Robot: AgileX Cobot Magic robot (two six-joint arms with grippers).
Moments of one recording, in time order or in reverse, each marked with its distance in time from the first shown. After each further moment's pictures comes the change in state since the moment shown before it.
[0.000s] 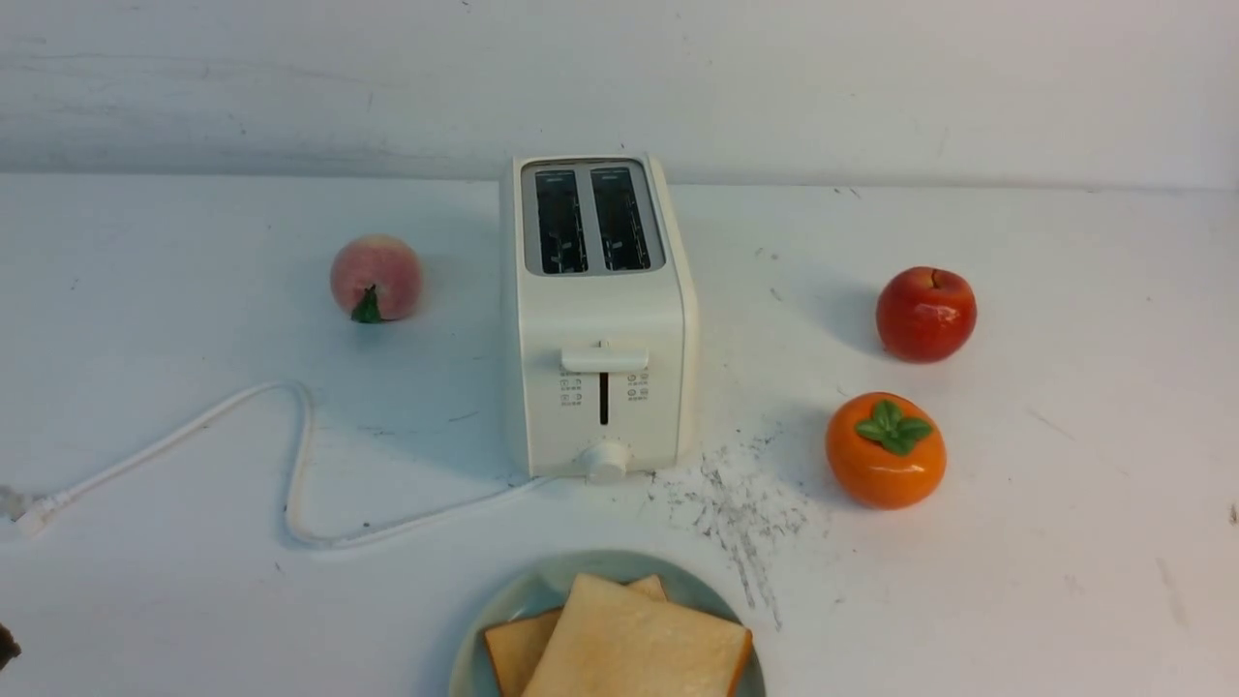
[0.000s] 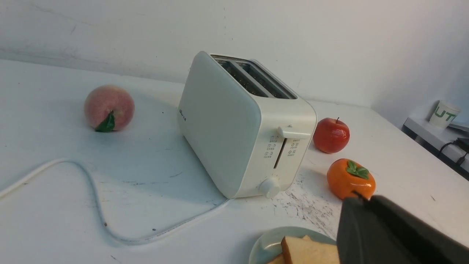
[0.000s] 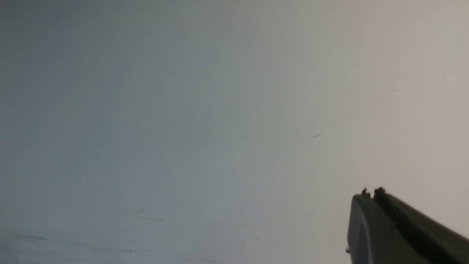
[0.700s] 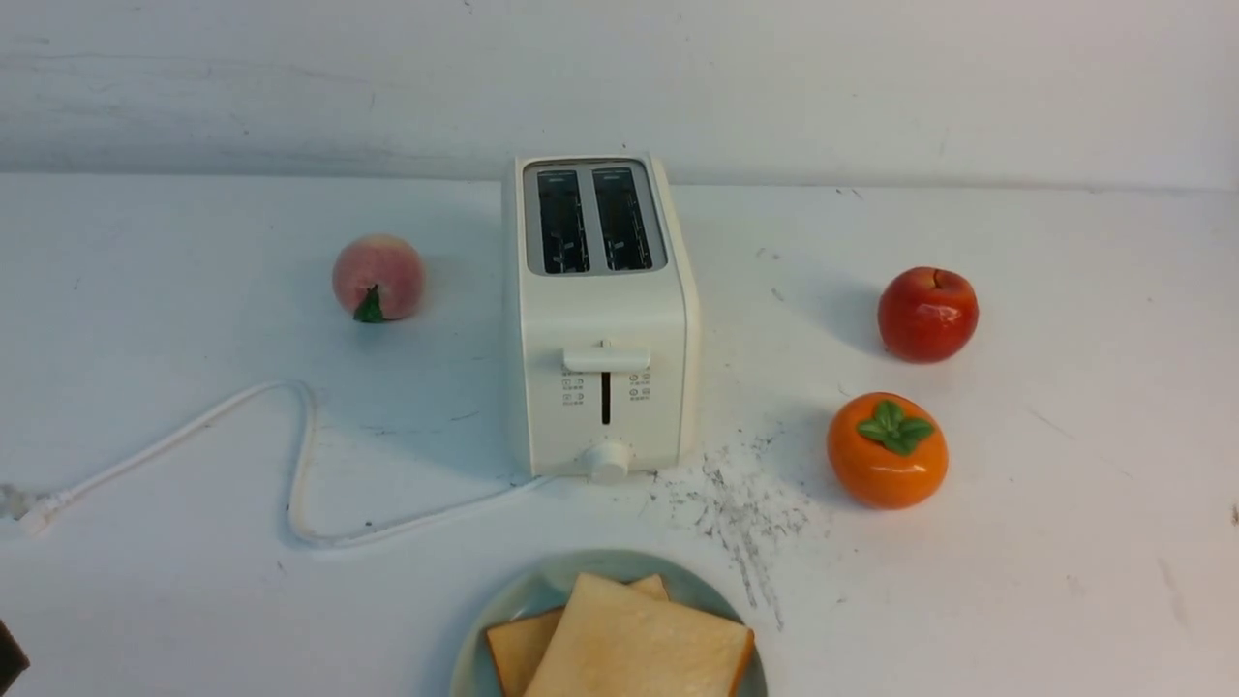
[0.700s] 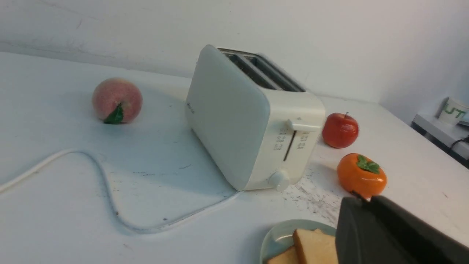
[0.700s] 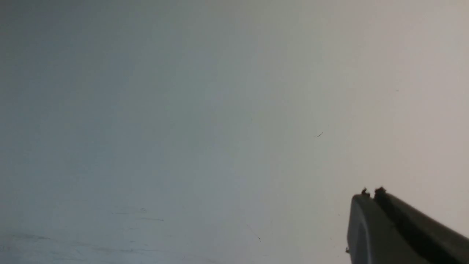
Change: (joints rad) right arm 0.000 0.000 0.000 0.000 0.000 0.000; left arm 0.048 -0.024 0.054 -0.004 -0.004 0.001
